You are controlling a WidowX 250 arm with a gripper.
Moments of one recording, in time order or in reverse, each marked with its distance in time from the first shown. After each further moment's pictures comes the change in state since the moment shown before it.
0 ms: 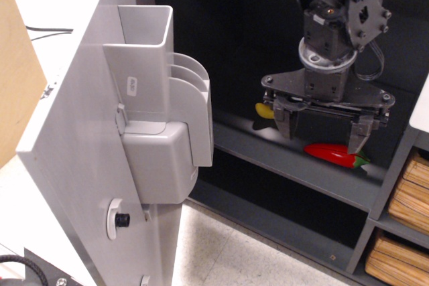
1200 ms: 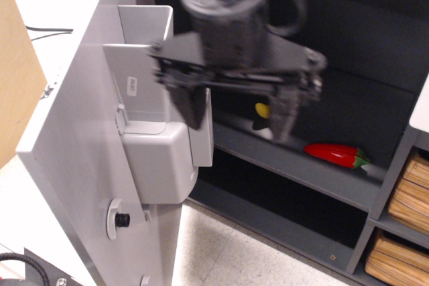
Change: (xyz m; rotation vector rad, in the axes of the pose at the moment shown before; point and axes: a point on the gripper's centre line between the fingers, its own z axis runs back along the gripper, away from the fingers) arm -0.061 0.052 0.109 0.031 0.002 0.121
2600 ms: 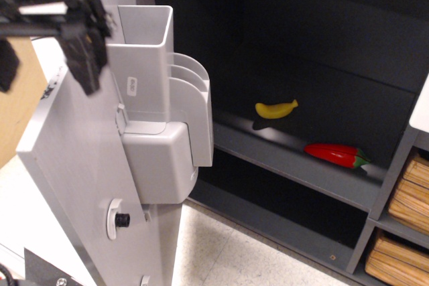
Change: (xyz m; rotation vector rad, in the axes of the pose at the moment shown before) arm -0.016 0.095 0.046 0.065 -0.007 0.104
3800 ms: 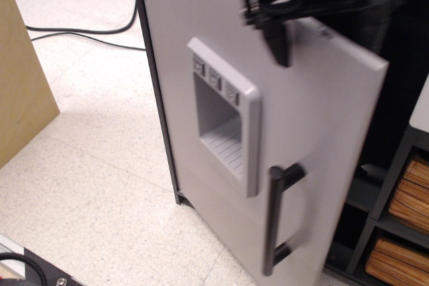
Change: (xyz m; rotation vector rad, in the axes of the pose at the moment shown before) arm 0.065 -0.164 -0.038 -0.199 0.037 0.057
